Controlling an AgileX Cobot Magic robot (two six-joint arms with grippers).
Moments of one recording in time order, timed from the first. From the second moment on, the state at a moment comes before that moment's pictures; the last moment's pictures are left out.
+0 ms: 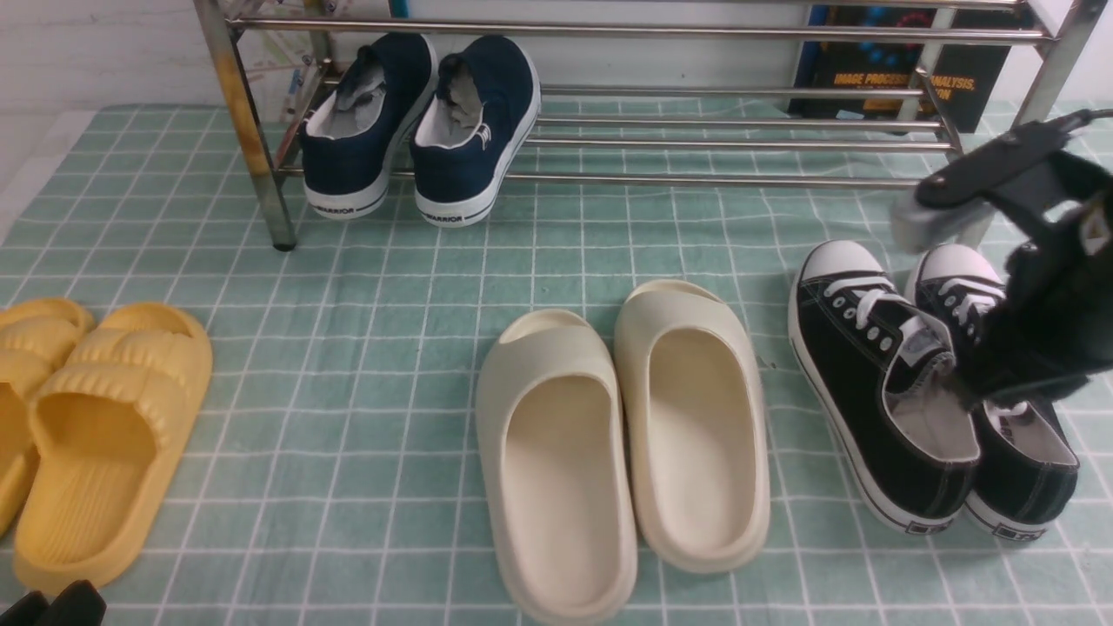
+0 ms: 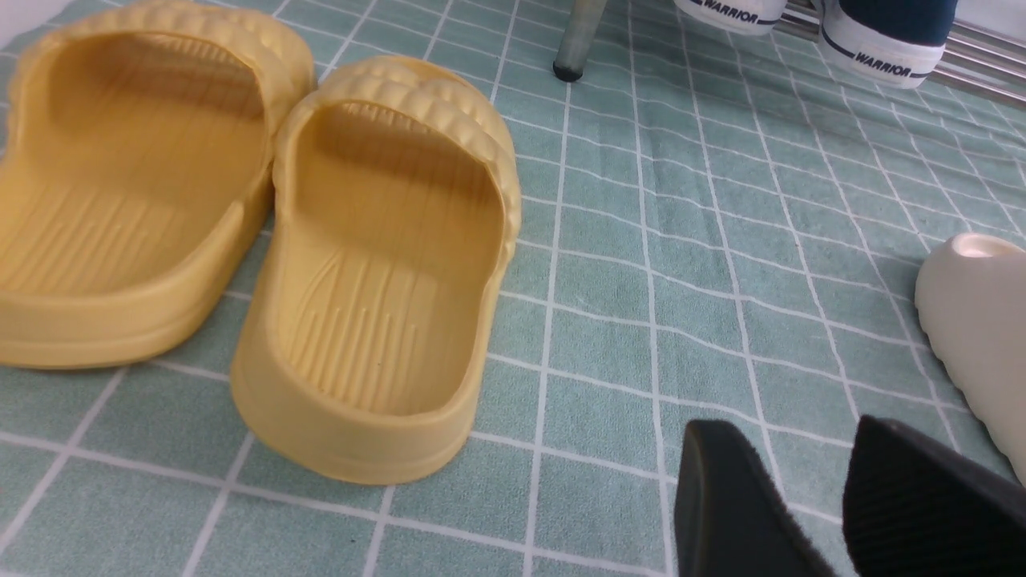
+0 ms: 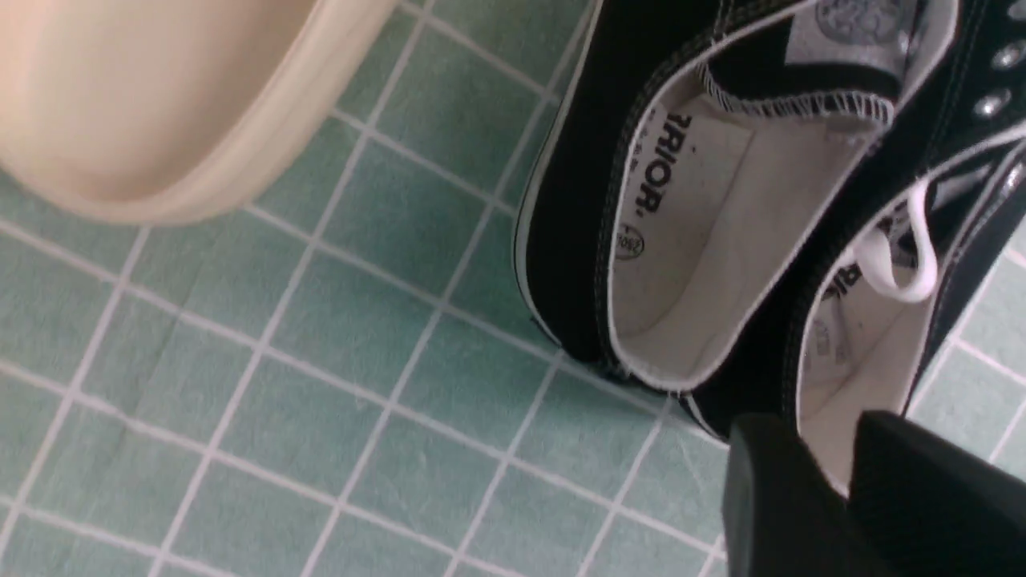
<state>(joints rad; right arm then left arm) 0.41 1.48 -1.20 -0.13 1.11 0.00 -0.01 -0.01 0.03 -0.03 0.31 -0.27</state>
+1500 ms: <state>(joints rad) 0.41 1.82 -1.78 -0.04 1.27 0.07 -0.01 -0.01 0.03 -0.06 0.31 -0.27</state>
